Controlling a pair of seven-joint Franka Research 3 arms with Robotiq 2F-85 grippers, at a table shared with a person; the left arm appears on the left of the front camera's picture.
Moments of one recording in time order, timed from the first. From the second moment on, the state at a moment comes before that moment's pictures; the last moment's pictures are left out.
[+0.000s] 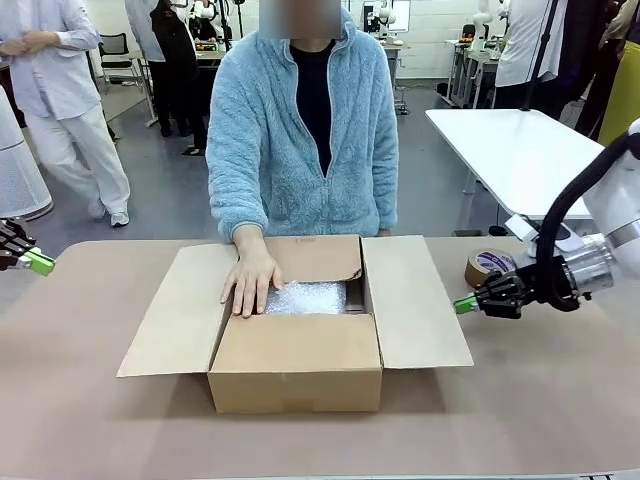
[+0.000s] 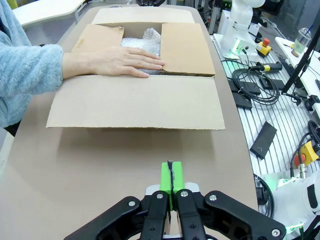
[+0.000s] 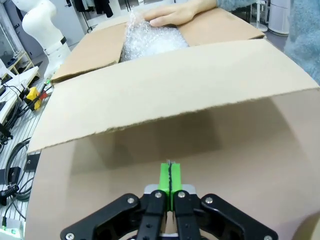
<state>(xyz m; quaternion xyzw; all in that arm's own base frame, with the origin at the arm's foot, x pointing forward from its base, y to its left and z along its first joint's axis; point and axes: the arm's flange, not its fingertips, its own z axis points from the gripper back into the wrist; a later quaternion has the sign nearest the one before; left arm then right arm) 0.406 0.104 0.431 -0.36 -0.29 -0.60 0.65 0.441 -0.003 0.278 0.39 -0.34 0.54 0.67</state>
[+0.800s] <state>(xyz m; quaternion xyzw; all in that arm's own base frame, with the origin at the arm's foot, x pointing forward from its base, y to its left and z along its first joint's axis) 0.406 0.104 0.431 -0.36 -0.29 -0.60 0.65 0.445 0.045 0.278 0.44 -0.45 0.52 0.59</state>
